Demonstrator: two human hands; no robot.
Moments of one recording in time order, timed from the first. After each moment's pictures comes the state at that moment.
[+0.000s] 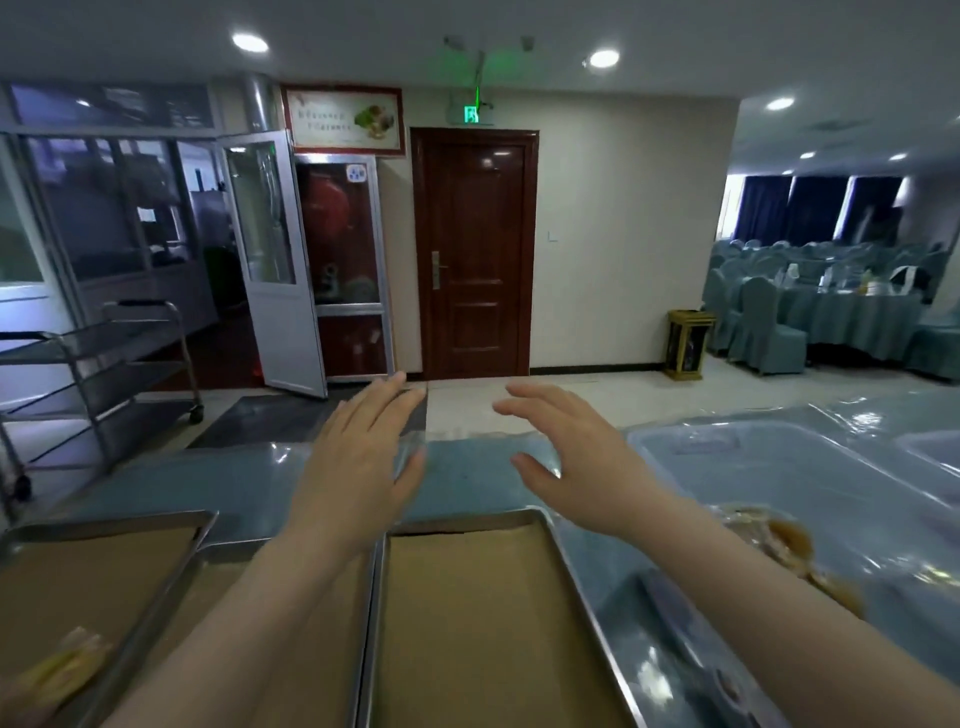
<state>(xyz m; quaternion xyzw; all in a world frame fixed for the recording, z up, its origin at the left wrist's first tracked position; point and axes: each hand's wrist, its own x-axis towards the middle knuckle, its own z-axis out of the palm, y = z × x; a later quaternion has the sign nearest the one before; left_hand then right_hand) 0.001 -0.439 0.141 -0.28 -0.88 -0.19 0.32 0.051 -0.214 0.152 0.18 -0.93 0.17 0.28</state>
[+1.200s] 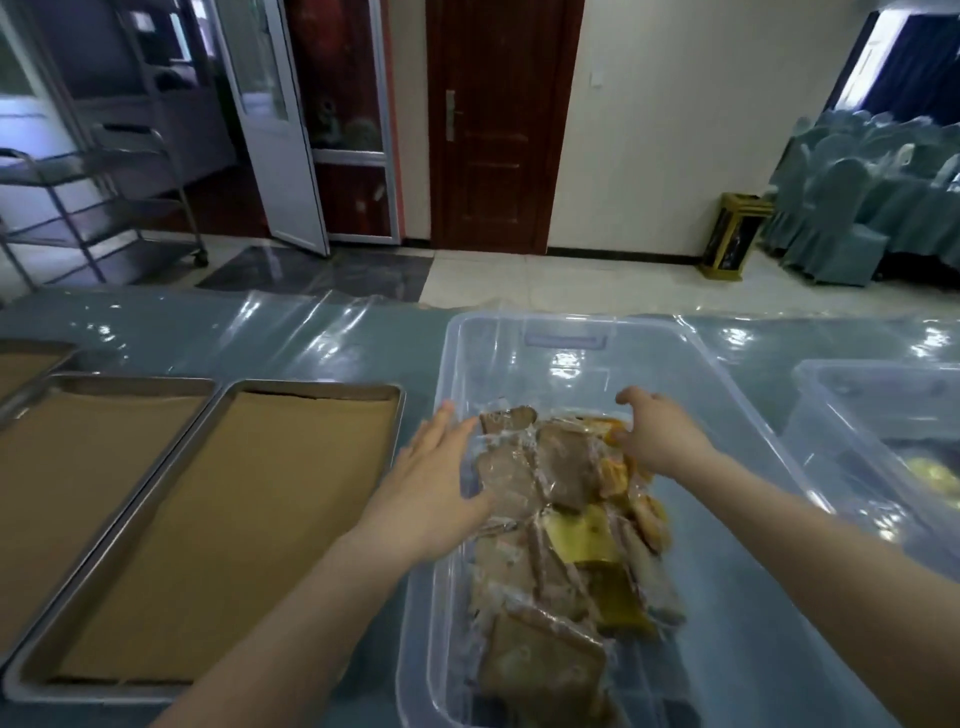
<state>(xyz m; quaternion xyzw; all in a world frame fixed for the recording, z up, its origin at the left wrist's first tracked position) 0.064 -0.067 0.006 -0.17 -0.94 -0.29 -0.07 0.010 0.219 -0.008 -0.11 -0.98 0.15 -0.01</state>
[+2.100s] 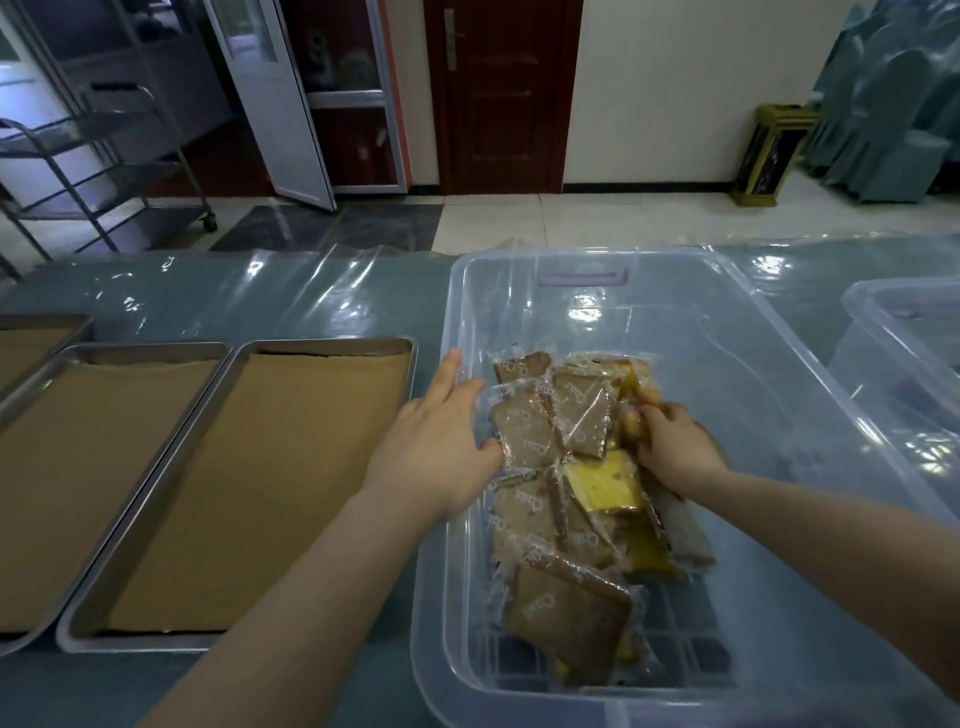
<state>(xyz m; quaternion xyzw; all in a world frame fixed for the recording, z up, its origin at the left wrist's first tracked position) 0.068 -0.062 0.013 -0.14 -0.96 -0.23 -0.04 0.020 0.239 -0.121 -0.12 -0.99 0.10 -0.06</state>
